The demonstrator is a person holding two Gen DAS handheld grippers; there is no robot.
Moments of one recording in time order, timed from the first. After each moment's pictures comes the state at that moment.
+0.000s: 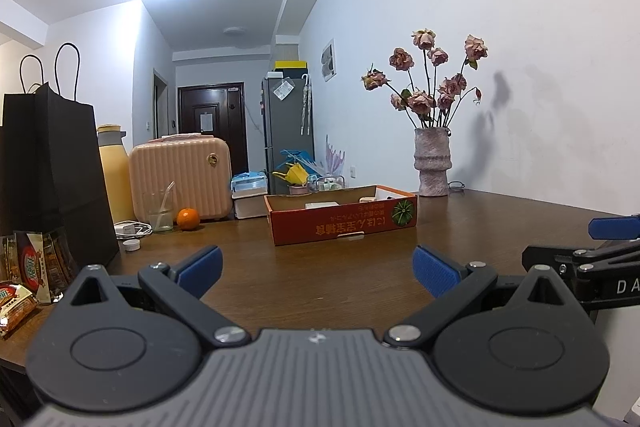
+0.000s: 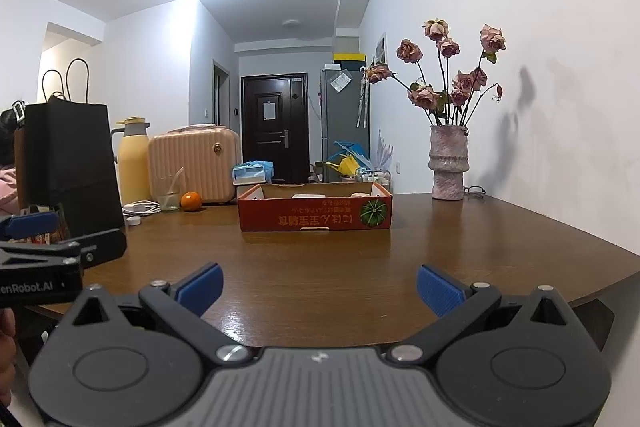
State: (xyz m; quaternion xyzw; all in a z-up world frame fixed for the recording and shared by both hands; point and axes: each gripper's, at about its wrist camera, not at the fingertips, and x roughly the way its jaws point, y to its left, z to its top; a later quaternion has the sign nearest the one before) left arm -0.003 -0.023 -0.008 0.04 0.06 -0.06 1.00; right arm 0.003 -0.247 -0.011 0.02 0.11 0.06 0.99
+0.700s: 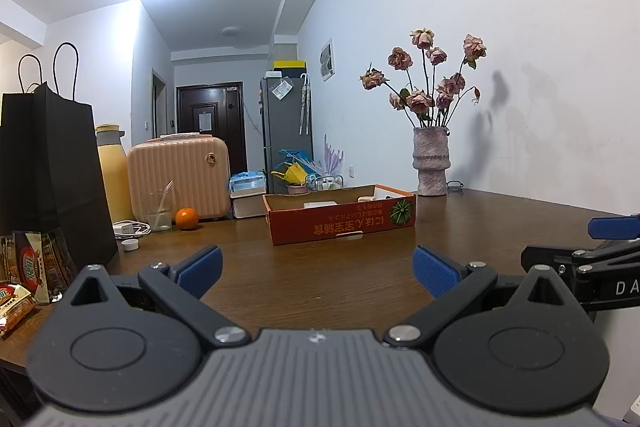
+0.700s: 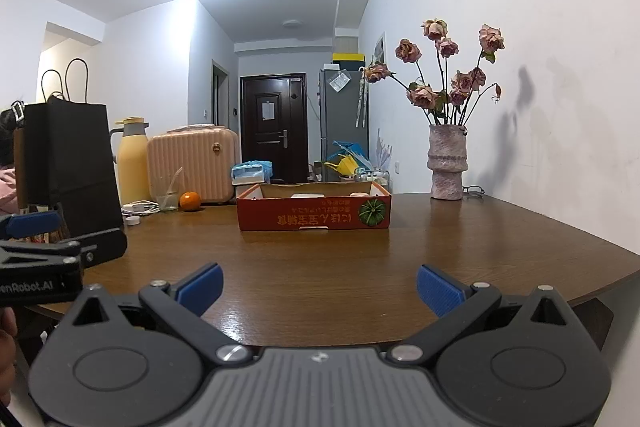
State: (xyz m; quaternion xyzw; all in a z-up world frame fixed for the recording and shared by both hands) left arm -0.002 -0.023 -0.007 0.04 0.06 -0.06 1.00; right arm 0.002 -0.246 -0.013 0.01 0.11 0.06 0.99
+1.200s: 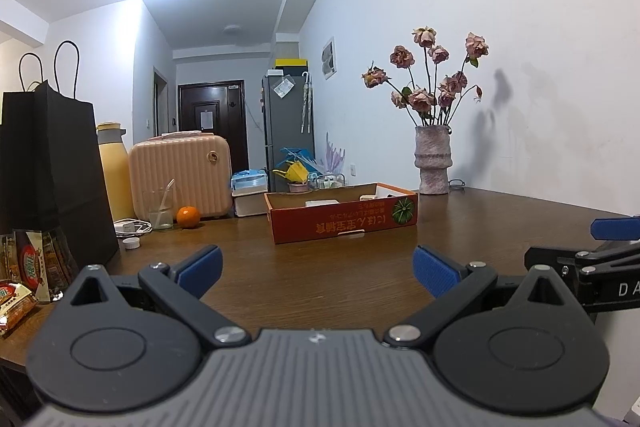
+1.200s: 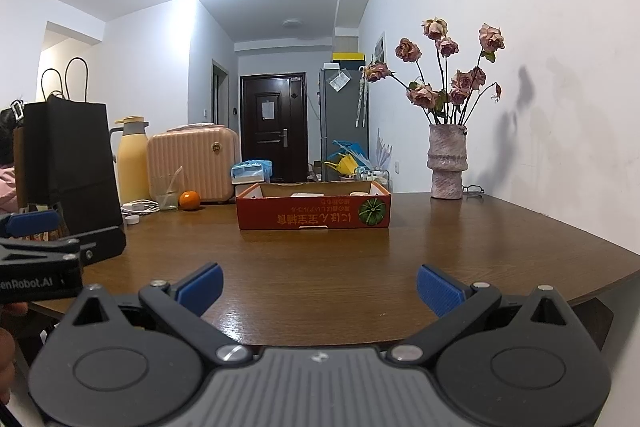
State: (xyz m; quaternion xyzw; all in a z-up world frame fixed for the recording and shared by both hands) left arm -0.002 -0.024 -0.007 0.04 0.06 -0.06 1.00; right arm 0.003 -0.248 -0.015 0.01 0.11 0.06 0.99
